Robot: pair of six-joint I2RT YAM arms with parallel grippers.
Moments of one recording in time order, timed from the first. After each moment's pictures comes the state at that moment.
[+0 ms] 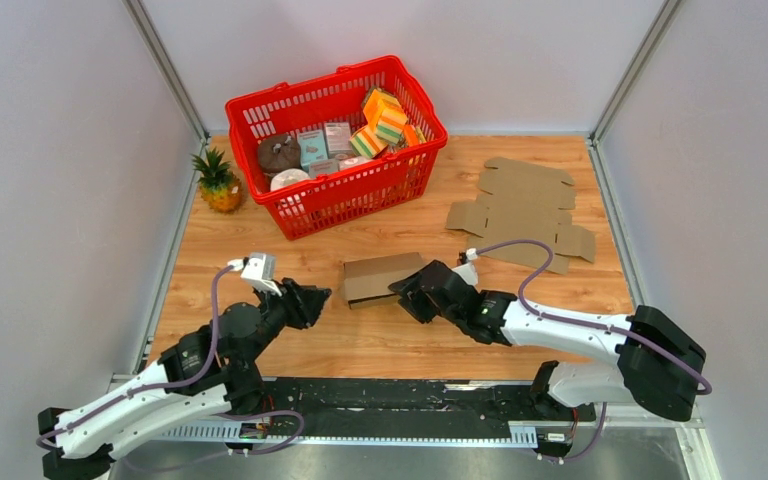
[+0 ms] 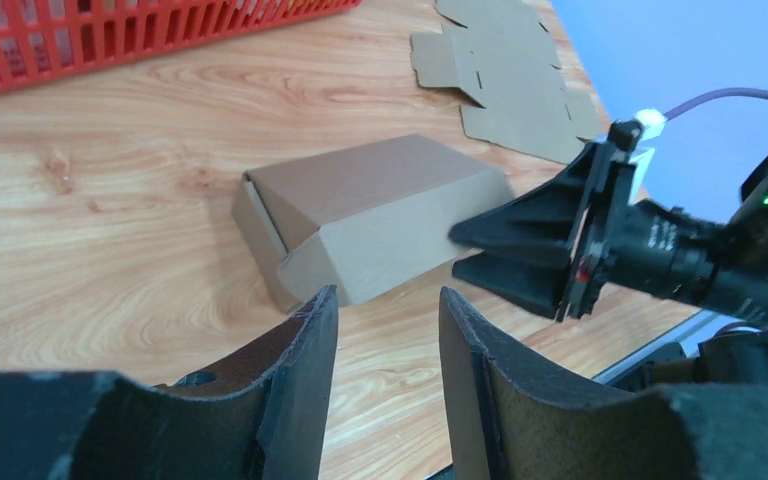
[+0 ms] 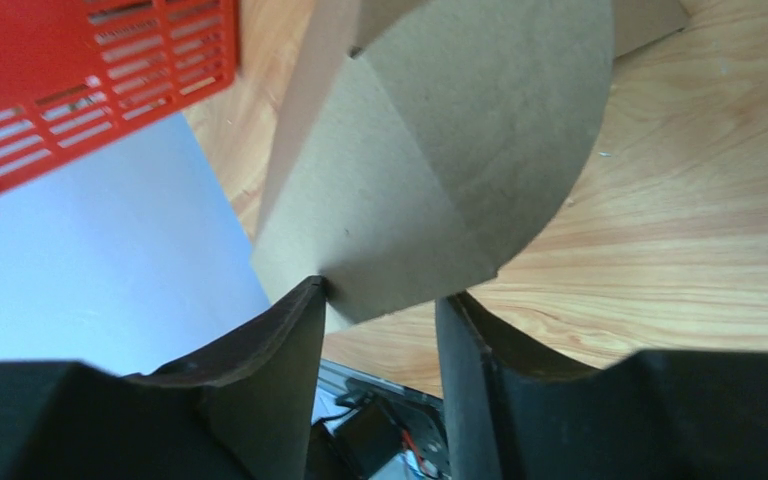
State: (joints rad) left arm -1.07 0.27 0.44 -0.40 -0.53 -0.67; right arm 1.02 1.25 0.63 -0.06 0.30 1.72
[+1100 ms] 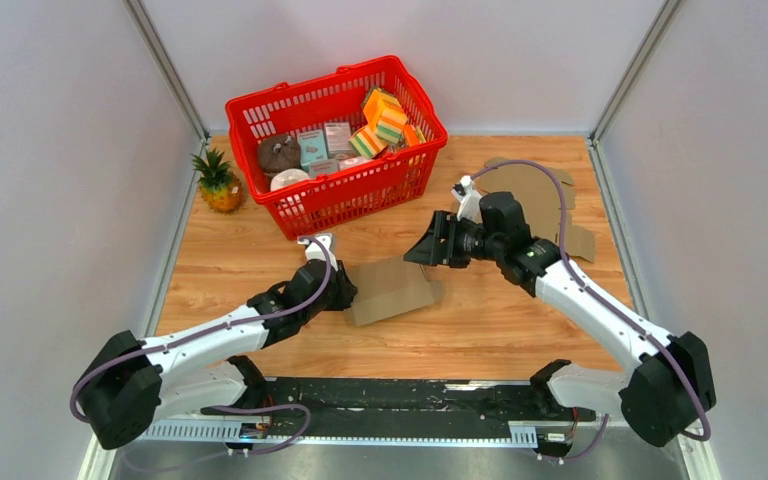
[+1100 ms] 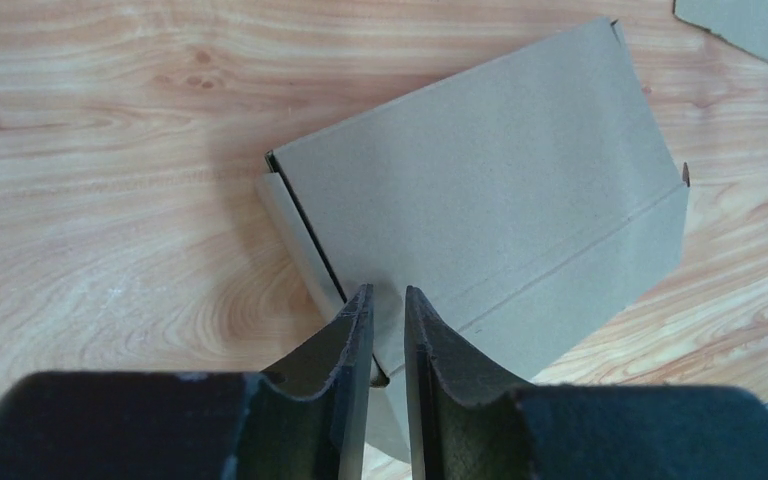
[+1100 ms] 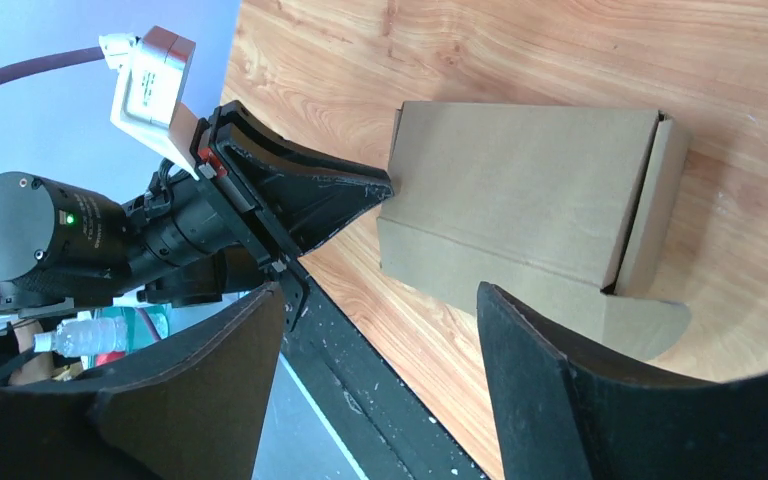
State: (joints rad) left arm -0.82 1.05 0.45 -0.03 -0.25 -0.71; right arm 0.56 1.17 0.88 -0.24 -0.49 0.67
